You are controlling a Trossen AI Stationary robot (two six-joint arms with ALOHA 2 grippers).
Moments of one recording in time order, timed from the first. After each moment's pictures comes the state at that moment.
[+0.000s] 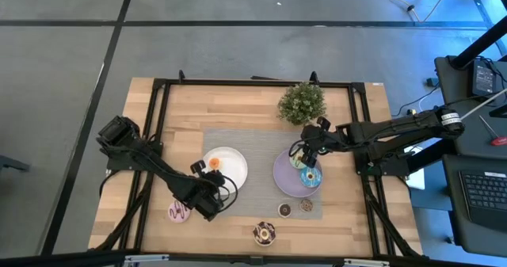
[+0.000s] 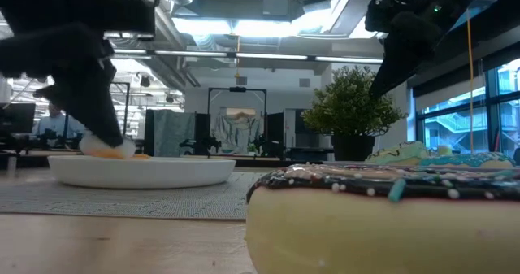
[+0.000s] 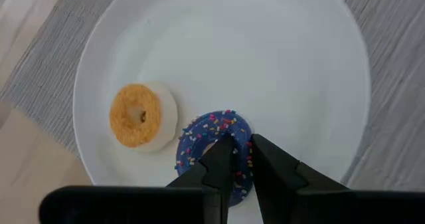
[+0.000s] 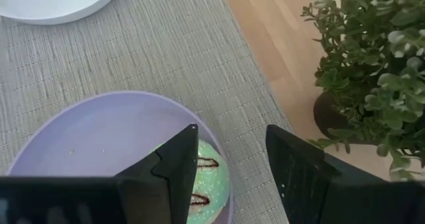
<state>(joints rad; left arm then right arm) -0.60 1.74 1.04 -0.78 -0.57 -1.06 0.11 1.17 0.78 -0.57 0.38 0.38</state>
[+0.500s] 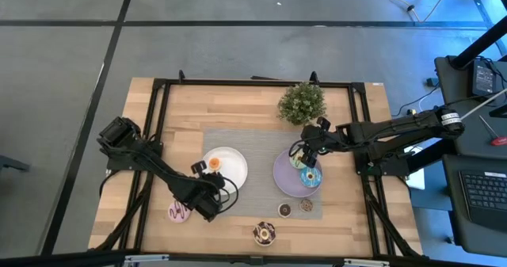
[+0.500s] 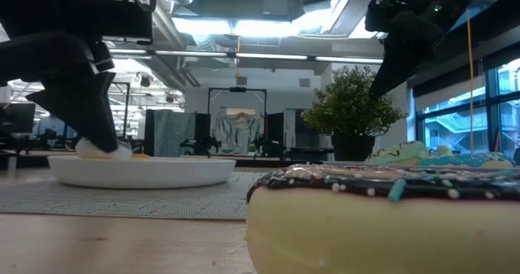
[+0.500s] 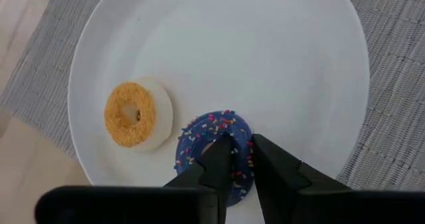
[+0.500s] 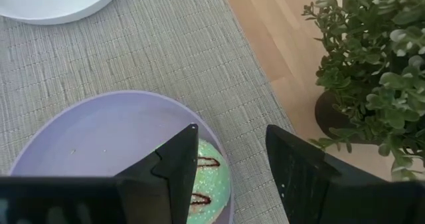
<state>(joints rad) -0.60 1.75 1.04 -0.78 -0.55 -1.00 0.11 1.17 0.78 -0.57 0.37 0.39</state>
